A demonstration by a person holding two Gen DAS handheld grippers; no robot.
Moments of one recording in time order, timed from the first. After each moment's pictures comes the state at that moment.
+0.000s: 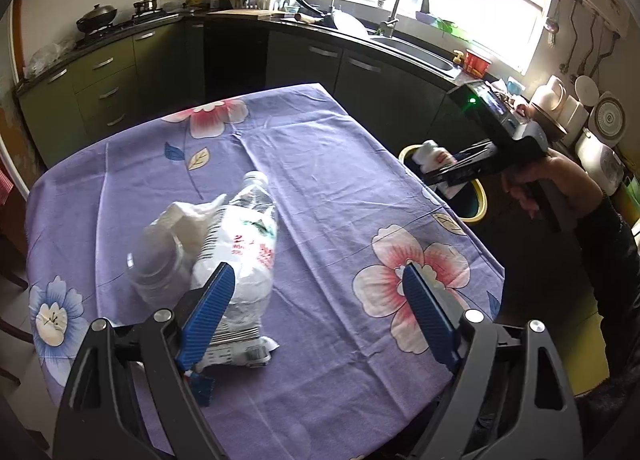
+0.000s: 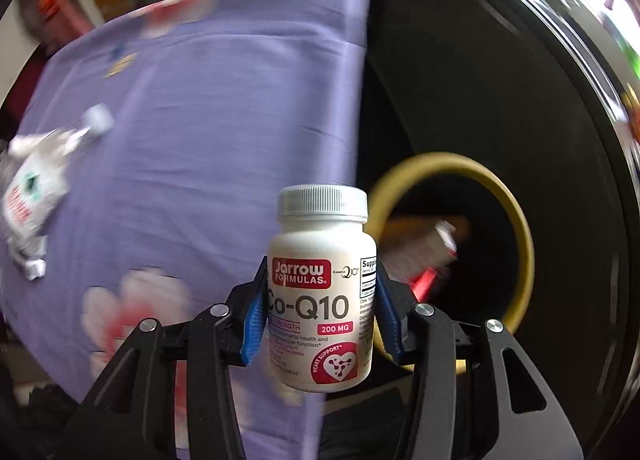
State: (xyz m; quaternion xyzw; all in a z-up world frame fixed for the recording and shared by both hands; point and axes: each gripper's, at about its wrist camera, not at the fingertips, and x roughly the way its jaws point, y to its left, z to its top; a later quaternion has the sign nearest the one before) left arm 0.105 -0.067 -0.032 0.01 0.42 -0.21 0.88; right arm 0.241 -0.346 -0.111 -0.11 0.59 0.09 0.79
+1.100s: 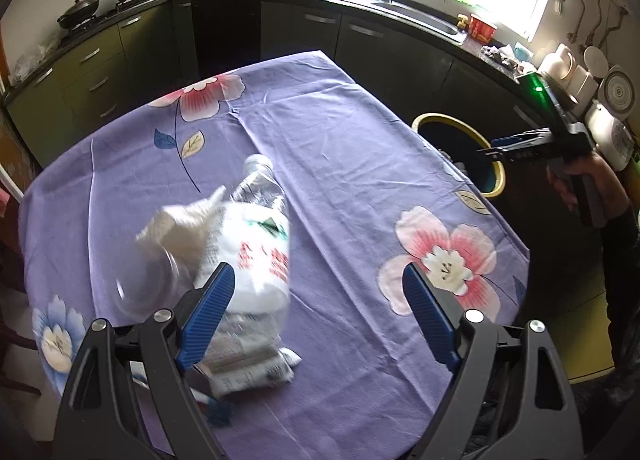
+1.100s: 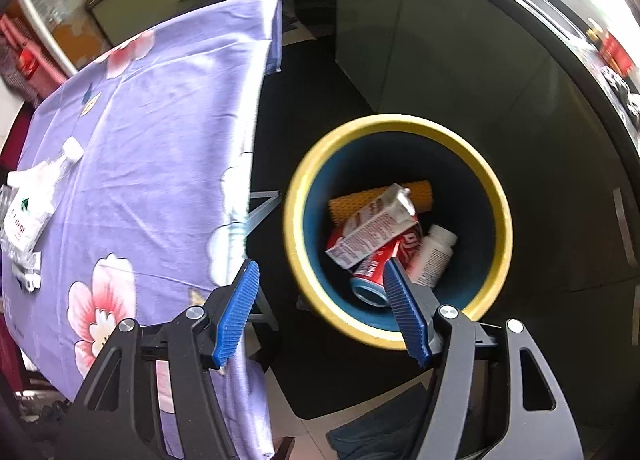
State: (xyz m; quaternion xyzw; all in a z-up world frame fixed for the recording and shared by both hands) left arm 0.149 -0.070 -0.053 0.05 0.47 -0.21 0.85; right arm 0.216 -0.402 -0.111 -0.04 0.57 0.08 0.82
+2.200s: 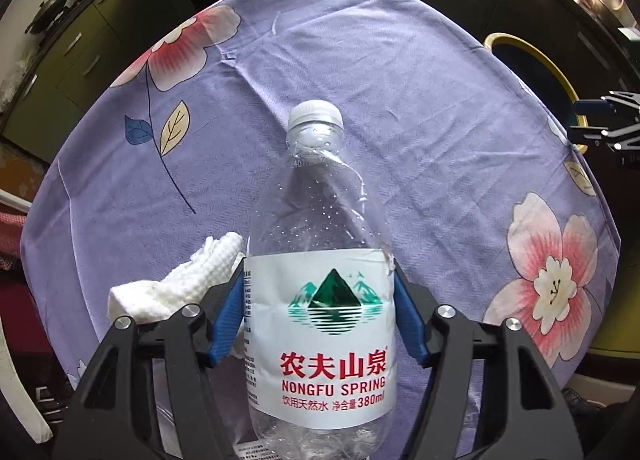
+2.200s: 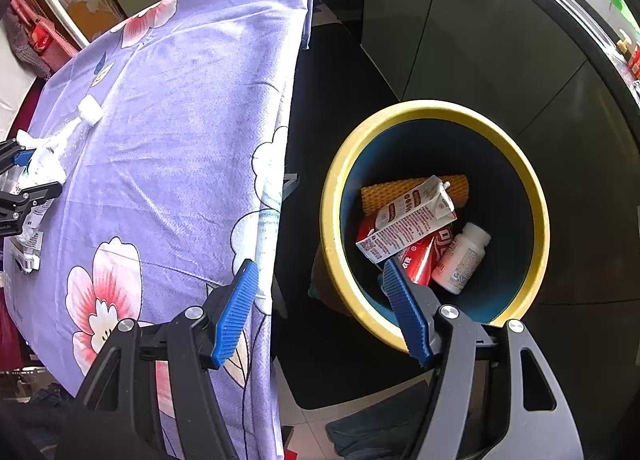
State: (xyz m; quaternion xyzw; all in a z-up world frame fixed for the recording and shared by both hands) left arm 0.246 -0.105 -0.127 0.17 0.58 -0.16 0.78; right arm 0.220 -0.382 -0.139 -0.05 0.59 0.11 0.80
